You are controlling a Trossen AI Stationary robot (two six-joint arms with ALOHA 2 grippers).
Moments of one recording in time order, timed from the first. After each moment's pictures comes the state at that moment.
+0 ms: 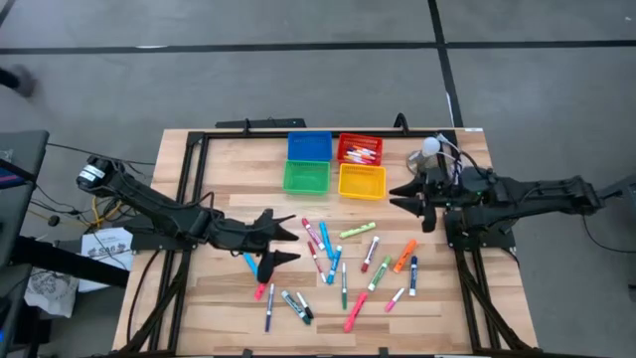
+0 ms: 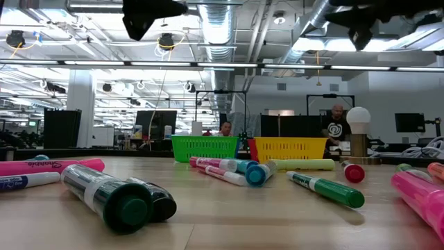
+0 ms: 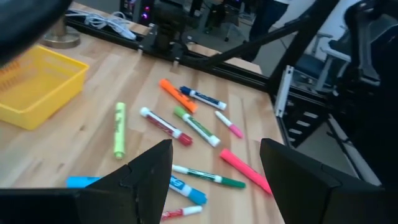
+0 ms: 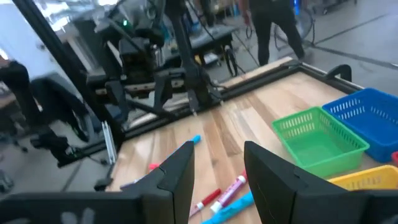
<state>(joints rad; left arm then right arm) -0.43 1.24 0.74 0.17 -0.35 -0.42 0.04 0.54 0.51 -0.09 0.06 0.34</state>
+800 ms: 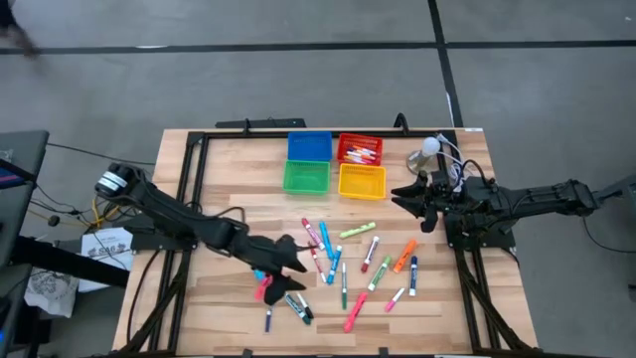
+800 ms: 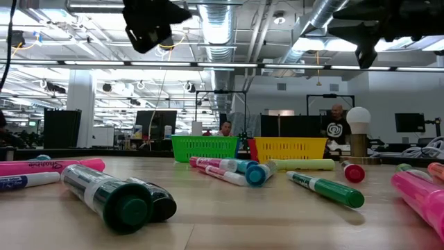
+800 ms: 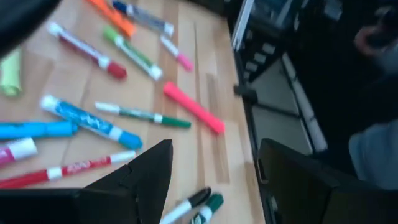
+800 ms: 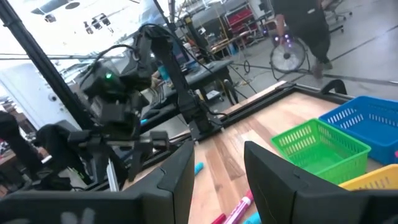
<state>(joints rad) -0.44 1.48 0.92 0.03 -0.03 -0.53 0.07 0.43 0.28 0.17 0.17 0.41</state>
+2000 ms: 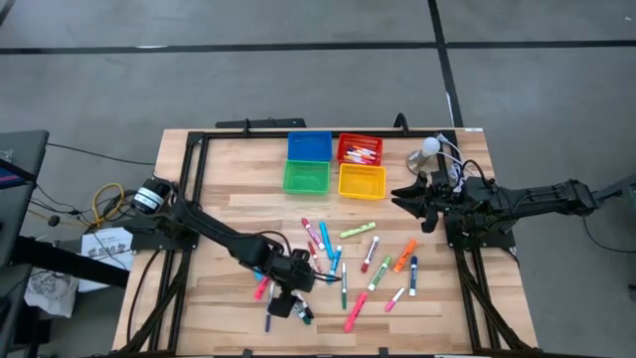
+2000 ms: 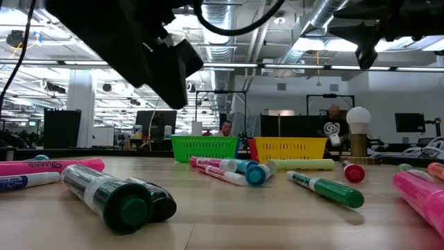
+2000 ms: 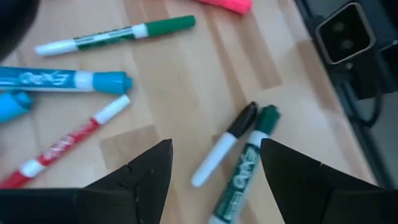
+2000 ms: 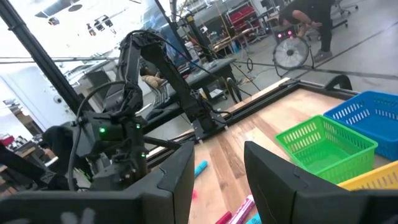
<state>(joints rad) -0.45 1.81 1.18 -0.33 0.07 -0.09 0.07 0.43 0.28 0.17 0.16 0.44</state>
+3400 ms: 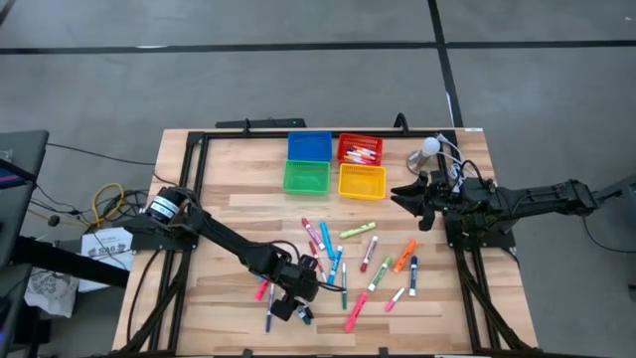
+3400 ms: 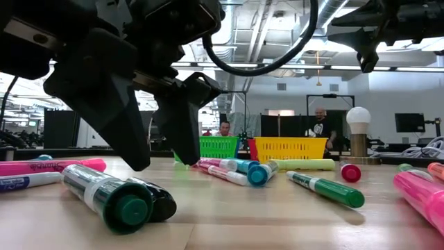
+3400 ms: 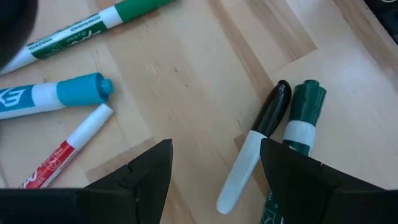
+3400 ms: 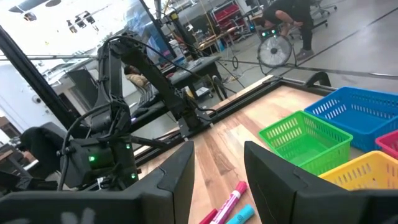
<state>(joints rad) -0.46 1.94 1.18 -0.24 0.06 0.11 0.07 0.43 0.28 0.13 0.21 0.44</state>
